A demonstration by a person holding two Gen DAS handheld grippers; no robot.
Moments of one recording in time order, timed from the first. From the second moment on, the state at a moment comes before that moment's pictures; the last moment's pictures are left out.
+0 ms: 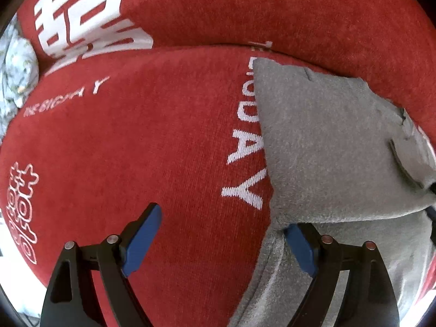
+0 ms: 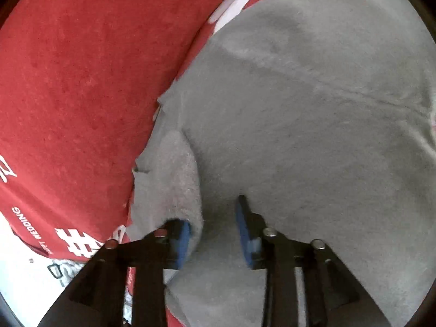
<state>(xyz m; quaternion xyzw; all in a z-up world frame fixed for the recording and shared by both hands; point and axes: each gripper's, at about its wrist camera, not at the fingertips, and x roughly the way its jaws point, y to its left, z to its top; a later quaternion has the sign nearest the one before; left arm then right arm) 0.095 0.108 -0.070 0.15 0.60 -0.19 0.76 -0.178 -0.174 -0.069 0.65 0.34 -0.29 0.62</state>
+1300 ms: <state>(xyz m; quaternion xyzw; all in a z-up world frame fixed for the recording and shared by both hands) 0.198 0.055 -0.079 0.13 0.65 -0.29 0.69 -0.063 -0.003 -0.087 0.72 0.37 -0.10 0.58</state>
